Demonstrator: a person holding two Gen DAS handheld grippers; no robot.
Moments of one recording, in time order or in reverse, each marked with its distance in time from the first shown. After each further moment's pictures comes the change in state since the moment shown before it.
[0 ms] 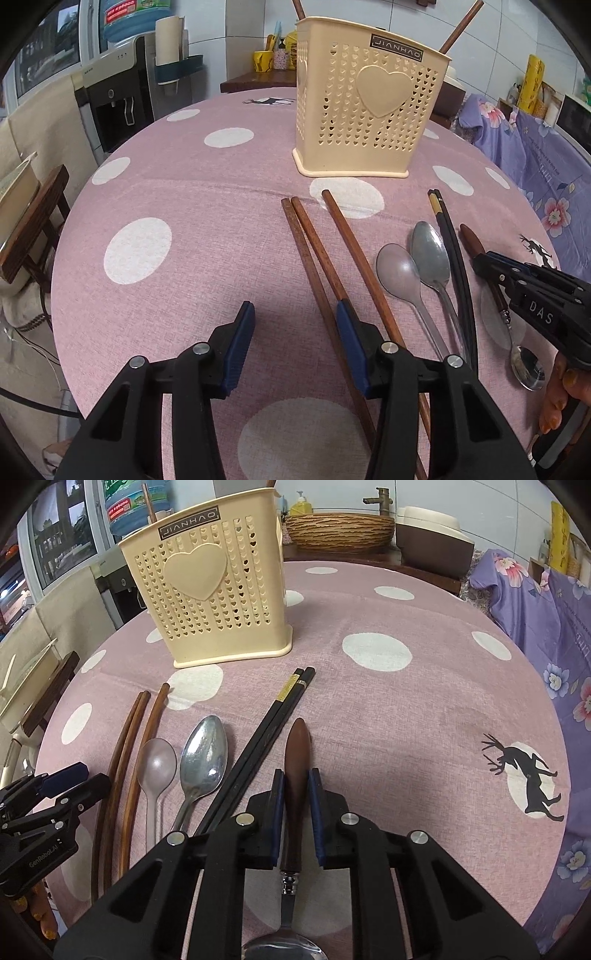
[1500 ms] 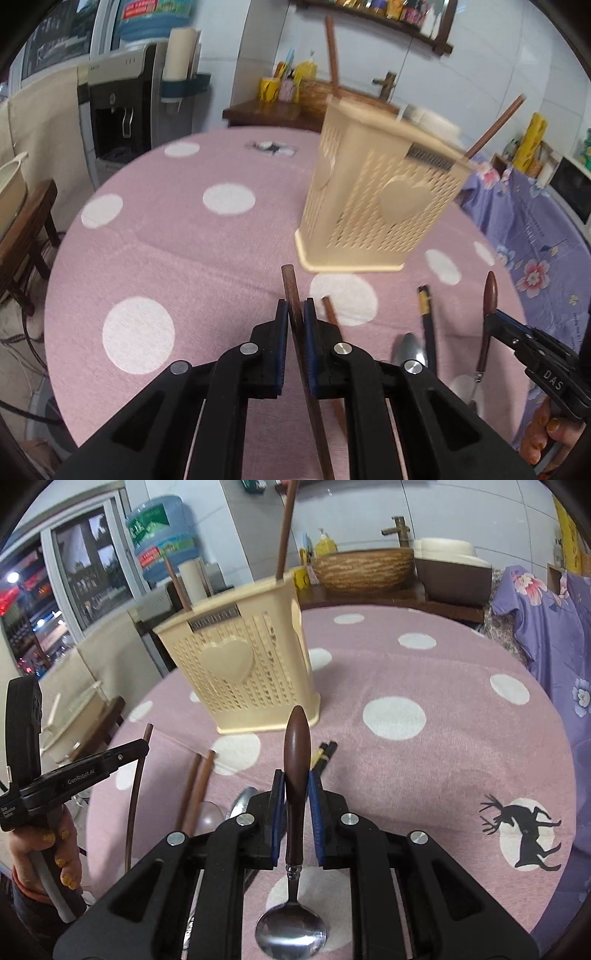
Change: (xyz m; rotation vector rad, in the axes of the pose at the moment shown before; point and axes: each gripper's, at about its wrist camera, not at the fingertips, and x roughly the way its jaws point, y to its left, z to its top) left arm -0.018 0.024 0.065 -0.111 -0.129 -0.114; right arm -0.044 -0.020 0.038 0.022 -0.155 0.211
